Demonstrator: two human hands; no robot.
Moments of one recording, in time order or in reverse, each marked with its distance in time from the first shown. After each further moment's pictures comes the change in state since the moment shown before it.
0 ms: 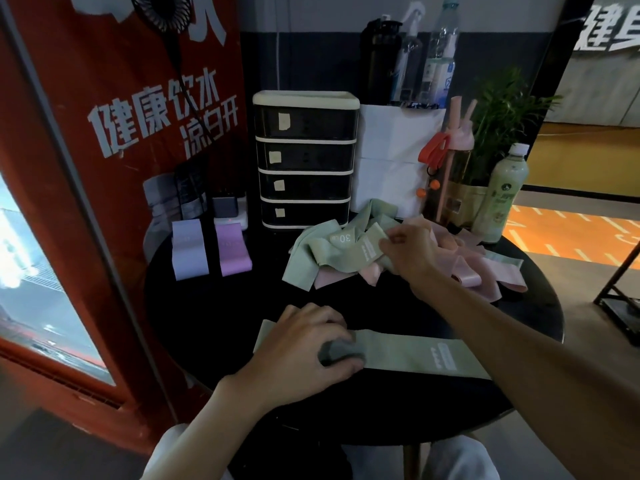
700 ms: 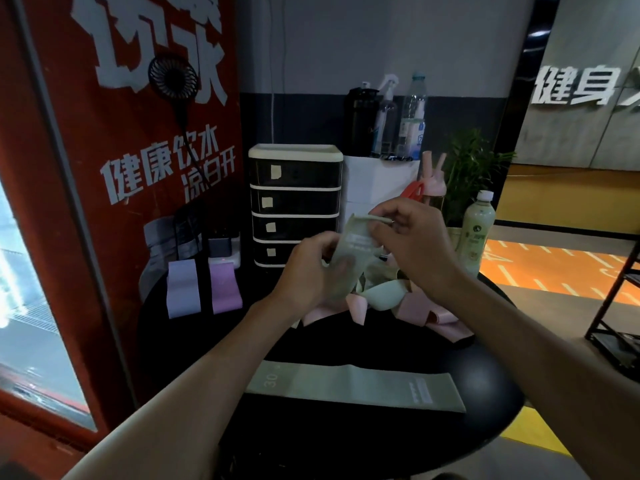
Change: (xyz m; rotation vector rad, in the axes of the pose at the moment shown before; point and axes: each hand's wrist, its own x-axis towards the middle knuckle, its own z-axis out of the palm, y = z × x) left_hand 0.120 0.028 -0.067 -0.444 0.351 -0.082; right_hand -0.044 -0.106 -0.087 0.212 -0.072 -0.466
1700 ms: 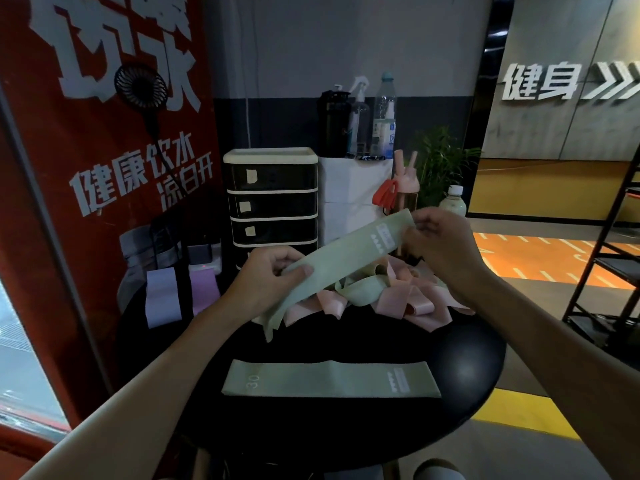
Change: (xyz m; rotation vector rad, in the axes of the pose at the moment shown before) left_hand -0.015 -0.008 -0.027 -0.126 -0.123 -0.153; right_hand -0.014 0.023 -0.058 -0.005 0.145 0.248
